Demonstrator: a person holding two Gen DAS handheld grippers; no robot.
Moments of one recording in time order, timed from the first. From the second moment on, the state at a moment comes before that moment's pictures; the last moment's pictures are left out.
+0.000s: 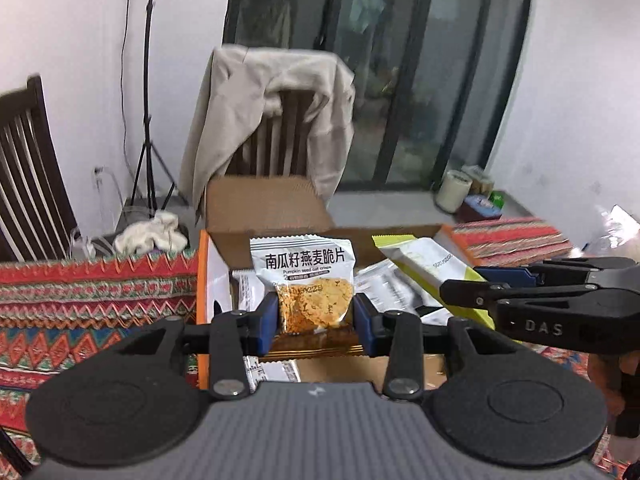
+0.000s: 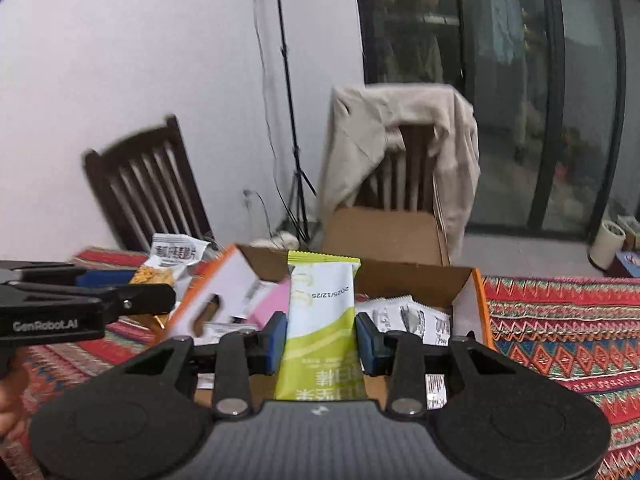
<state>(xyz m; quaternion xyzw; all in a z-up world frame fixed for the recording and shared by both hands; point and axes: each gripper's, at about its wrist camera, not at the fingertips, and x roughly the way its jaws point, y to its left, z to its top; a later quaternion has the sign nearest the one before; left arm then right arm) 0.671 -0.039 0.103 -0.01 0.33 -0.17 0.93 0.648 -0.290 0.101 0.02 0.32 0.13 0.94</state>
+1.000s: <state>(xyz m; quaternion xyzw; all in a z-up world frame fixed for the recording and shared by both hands) 0.589 -0.044 0.093 0.05 0.30 -0.20 0.93 0.612 -0.282 0.076 -0.02 0.33 0.10 0.94</state>
